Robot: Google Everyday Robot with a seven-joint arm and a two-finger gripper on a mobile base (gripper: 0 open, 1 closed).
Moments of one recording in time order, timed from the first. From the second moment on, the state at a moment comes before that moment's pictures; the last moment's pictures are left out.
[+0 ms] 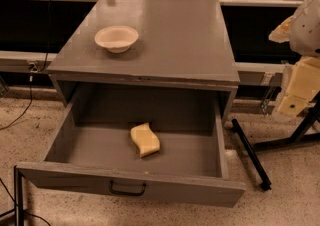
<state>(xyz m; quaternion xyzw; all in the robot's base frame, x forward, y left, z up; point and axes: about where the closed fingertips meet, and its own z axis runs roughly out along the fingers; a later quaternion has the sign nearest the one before) 0.438 -0.216 0.977 -0.60 0.78 -0.04 0.16</state>
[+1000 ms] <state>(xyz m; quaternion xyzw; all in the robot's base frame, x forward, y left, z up) 0.487 -0.144 0.932 -0.64 0.74 0.03 0.19</state>
